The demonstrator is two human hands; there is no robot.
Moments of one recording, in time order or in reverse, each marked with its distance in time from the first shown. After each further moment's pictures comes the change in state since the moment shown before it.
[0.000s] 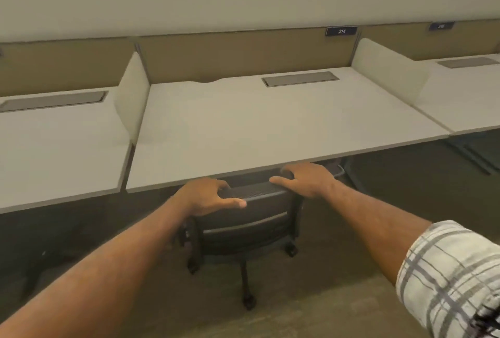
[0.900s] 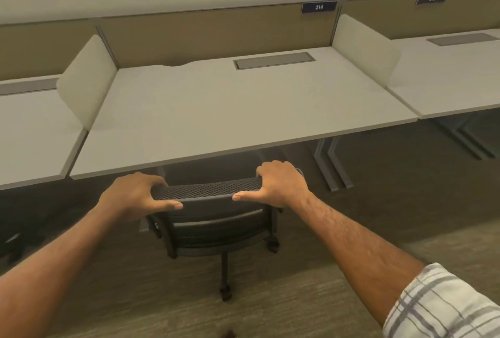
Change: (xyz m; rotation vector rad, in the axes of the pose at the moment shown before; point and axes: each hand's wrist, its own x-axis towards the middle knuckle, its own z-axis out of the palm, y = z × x) left_hand -0.010 0.080 0.030 0.193 0.239 -0.074; right_hand -0.068 0.118 -0.001 -0.057 0.251 -0.244
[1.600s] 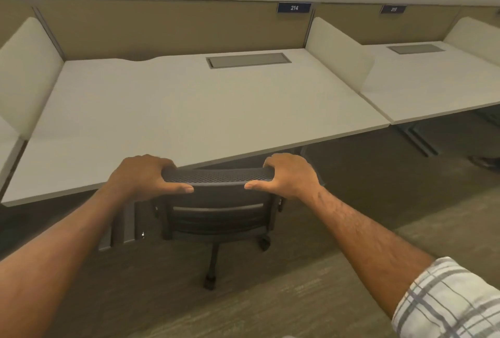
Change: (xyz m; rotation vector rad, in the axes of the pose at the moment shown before) left_hand 0.131 -0.002 0.003 -0.048 0.005 0.135; right_hand 0.053 0.062 0.005 -0.085 0.075 0.142
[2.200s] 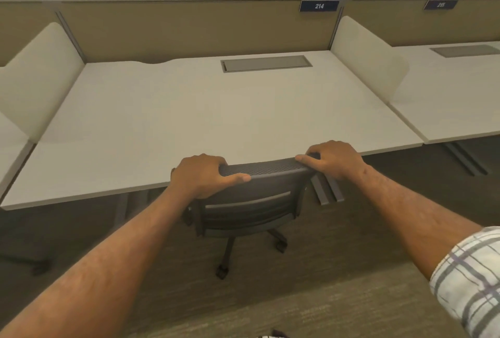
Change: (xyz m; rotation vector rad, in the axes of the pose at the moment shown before) left_hand 0.109 0.132 0.016 -0.044 0.008 -0.160; right_hand 0.084 0.181 -0.018 -0.005 -0.232 0.016
